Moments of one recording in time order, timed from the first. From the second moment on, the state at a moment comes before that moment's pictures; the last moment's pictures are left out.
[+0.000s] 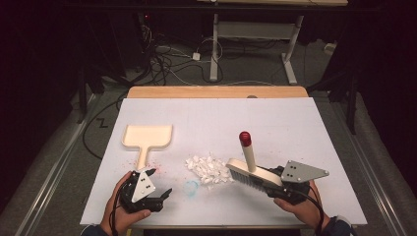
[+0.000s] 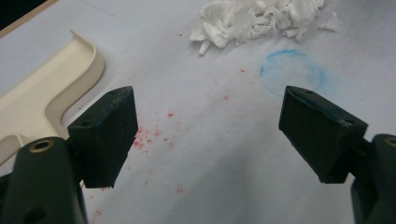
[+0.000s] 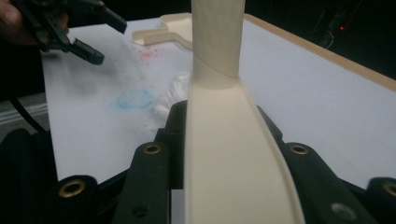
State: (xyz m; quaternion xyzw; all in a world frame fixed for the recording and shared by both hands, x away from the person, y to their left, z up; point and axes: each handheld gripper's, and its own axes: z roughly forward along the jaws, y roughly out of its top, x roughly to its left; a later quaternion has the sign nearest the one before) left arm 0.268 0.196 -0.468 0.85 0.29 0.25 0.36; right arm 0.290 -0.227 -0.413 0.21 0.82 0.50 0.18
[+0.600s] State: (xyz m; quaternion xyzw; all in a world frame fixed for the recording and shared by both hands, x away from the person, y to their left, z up) left arm 0.268 0.196 -0.468 0.85 0.29 0.25 0.36; right arm 0.317 -0.170 -0.441 0.17 0.83 0.51 0.17
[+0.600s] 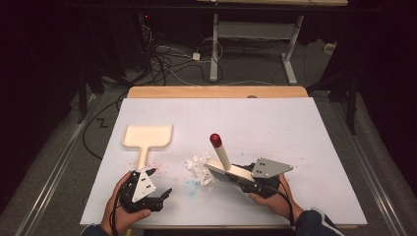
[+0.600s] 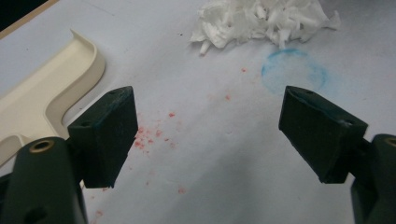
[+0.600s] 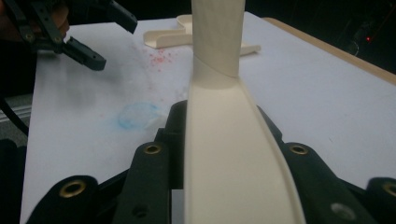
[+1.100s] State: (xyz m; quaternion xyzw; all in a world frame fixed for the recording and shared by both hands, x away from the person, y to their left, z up) left arm 0.267 0.196 -0.468 0.85 0.29 0.25 0.36; right arm 0.312 -0.191 -0.417 0.17 0.81 0.54 0.17
